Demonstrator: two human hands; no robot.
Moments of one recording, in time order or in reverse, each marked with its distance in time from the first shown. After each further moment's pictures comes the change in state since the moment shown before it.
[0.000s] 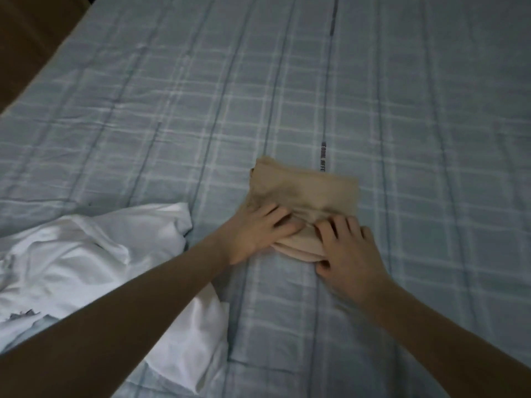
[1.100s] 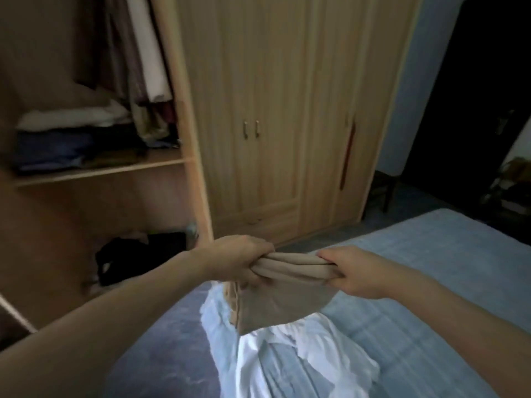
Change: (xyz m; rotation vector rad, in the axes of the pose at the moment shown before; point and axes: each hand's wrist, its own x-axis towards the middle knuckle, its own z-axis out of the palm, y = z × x) left_hand -0.347 0.091 -0.620 -0.137 -0.176 -1.130; right_hand -0.048 -0.346 -0.515 0.079 -0.112 -1.194
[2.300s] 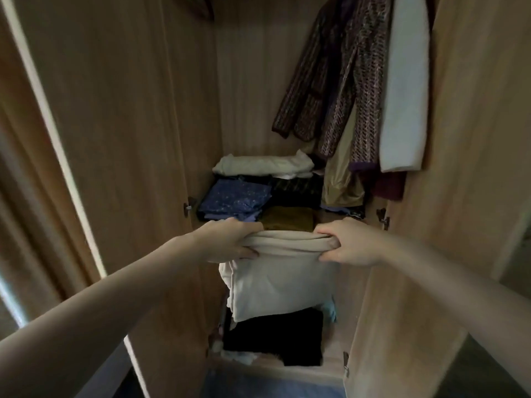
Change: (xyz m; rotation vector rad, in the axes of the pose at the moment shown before) left_hand -0.267 -0.632 -0.135 0.047 0.174 -0.837; right_hand 0.726 -0.343 -0.078 -0.024 -0.021 -0.558
